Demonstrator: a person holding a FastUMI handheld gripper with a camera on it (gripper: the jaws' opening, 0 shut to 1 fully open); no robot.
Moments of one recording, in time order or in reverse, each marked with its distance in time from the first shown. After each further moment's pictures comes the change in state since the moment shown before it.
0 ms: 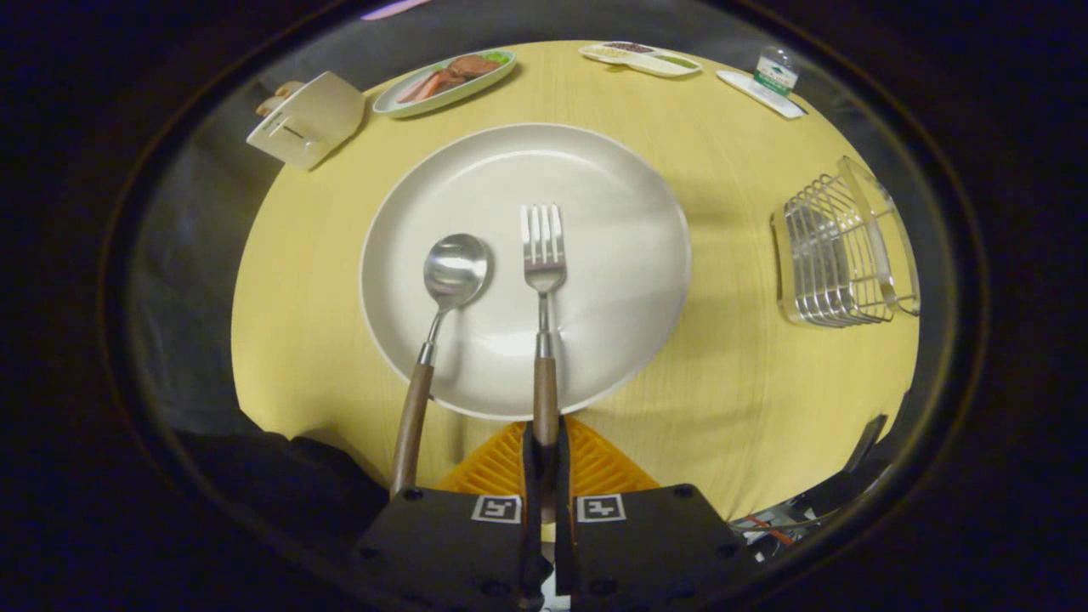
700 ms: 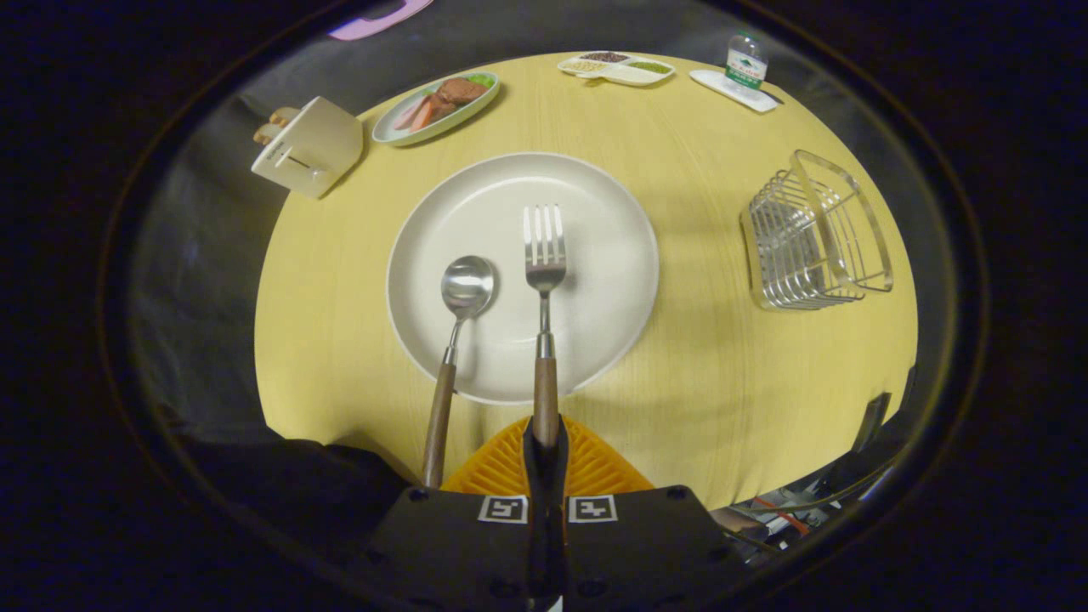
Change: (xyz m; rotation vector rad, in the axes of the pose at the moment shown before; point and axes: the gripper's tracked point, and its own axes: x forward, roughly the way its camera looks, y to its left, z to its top) arm -0.041 -0.005 0.003 0.078 -0.035 0.045
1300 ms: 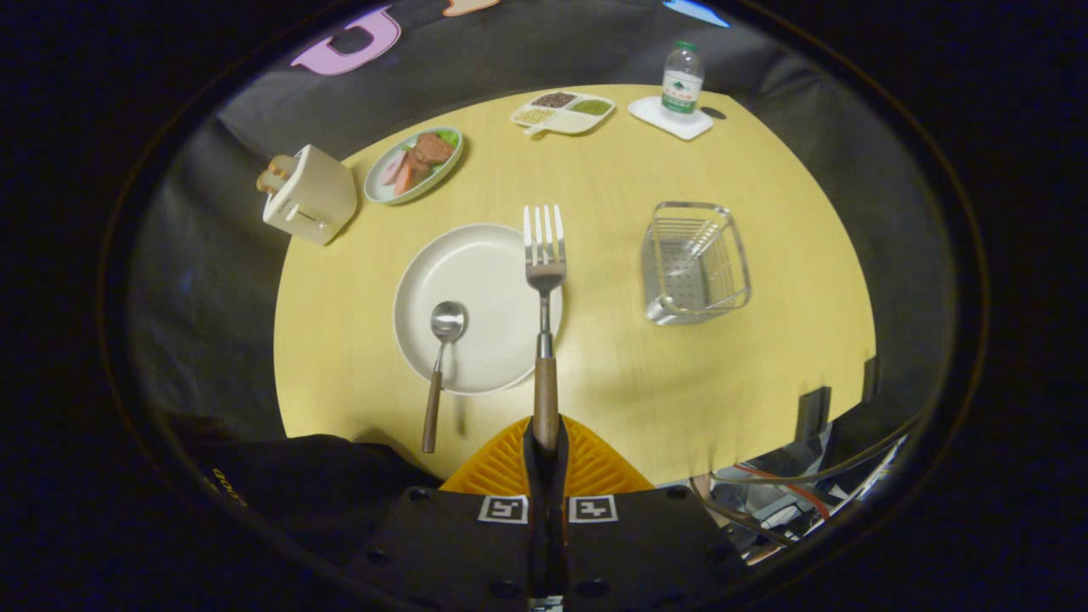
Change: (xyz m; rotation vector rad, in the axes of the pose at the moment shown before) arm -0.101 -0.066 0.027 0.065 -0.073 -0.049
